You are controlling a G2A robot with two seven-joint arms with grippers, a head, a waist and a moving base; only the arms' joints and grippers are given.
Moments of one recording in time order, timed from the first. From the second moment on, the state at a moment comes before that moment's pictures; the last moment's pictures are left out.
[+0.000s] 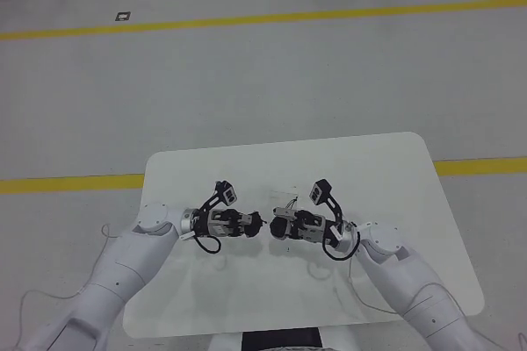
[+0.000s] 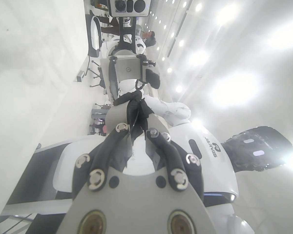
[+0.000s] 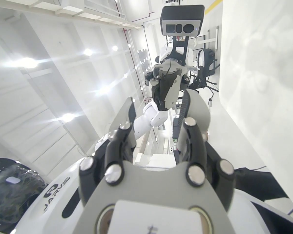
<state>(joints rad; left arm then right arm) 1.07 -1.07 -0.88 -1.10 -0.85 -0.24 -1.37 -1.39 -1.19 1.09 -1.44 0.58 -0.13 0.95</state>
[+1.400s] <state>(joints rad) 1.17 -1.08 -1.10 -1.28 -0.85 -0.34 -1.39 -1.41 -1.19 1.11 -1.45 0.59 -0.13 0.93</state>
